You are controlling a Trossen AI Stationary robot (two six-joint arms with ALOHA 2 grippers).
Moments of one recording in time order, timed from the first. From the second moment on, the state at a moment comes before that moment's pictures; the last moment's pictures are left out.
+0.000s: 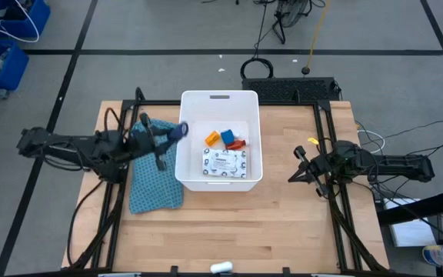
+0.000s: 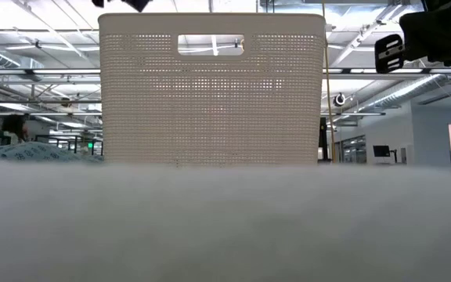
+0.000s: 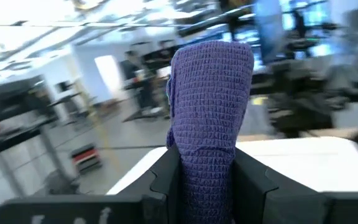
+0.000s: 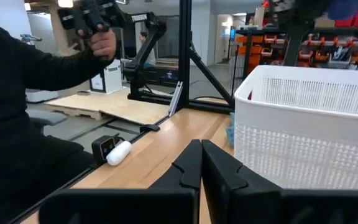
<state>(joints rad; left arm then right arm) -0.14 0.77 0.65 0.25 -0.51 0.31 -0.08 0.25 0.12 0.16 -0.53 0.01</state>
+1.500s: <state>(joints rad) 0.33 1.92 1.44 -0.21 0.26 0.09 -0.08 0.25 0.12 0.17 -0.52 -0.14</state>
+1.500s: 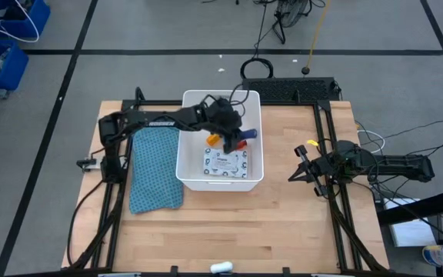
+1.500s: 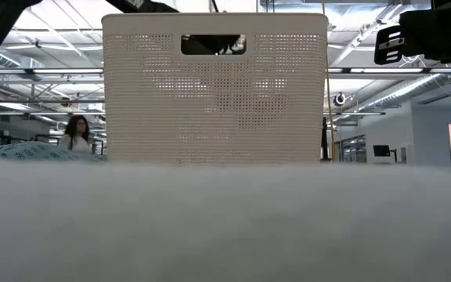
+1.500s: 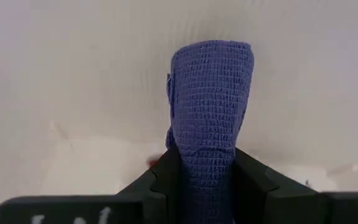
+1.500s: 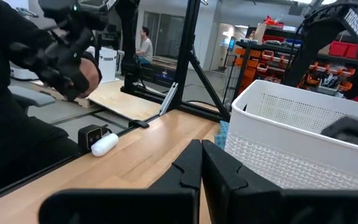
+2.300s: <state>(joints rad) 0.35 1.98 1.44 -0.52 0.30 -0.01 -0.08 0.25 0.12 0.19 -0.53 -0.12</state>
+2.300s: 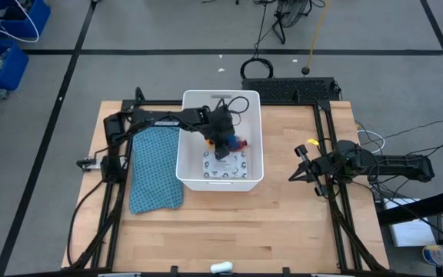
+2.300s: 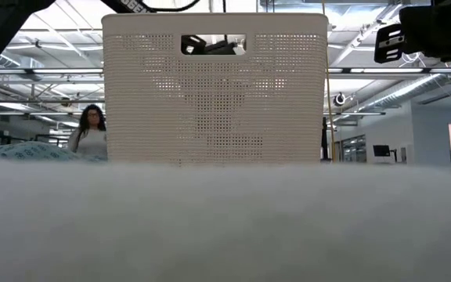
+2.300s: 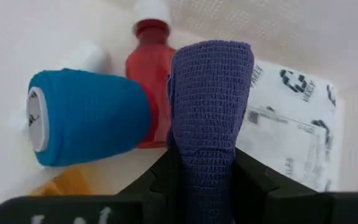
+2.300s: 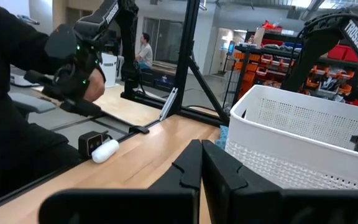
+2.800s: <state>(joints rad) 0.33 1.98 1.44 -0.52 0.29 0.03 -0.08 0.25 0.12 0.20 -0.53 -0.12</state>
